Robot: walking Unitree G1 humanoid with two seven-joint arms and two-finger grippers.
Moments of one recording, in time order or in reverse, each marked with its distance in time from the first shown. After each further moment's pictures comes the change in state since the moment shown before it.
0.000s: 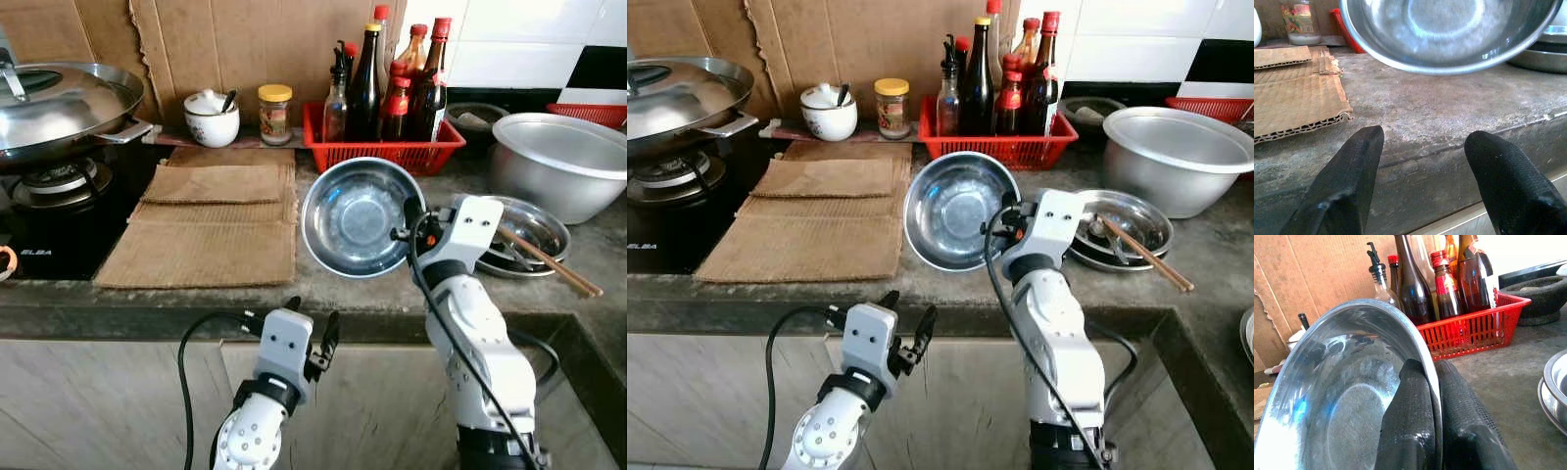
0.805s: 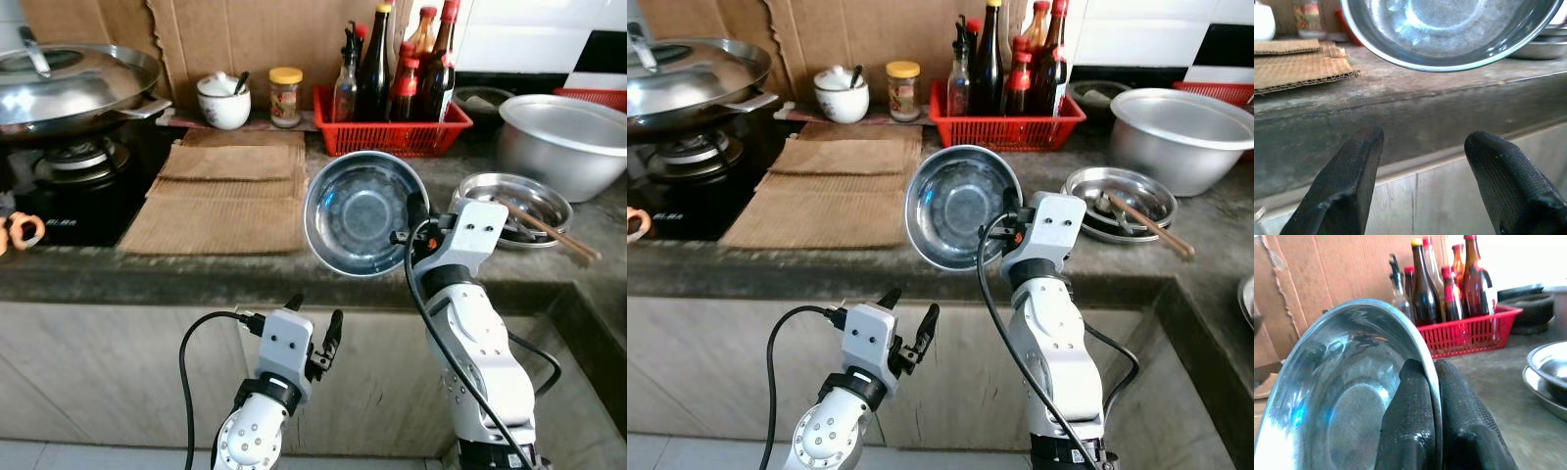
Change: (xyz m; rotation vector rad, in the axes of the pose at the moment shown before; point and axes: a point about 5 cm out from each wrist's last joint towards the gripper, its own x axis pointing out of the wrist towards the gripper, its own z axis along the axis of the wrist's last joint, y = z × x) left arm 0.000 -0.001 0.000 0.000 -0.007 -0.011; right arm -0.004 0.002 0.005 -0.052 -0.067 0.010
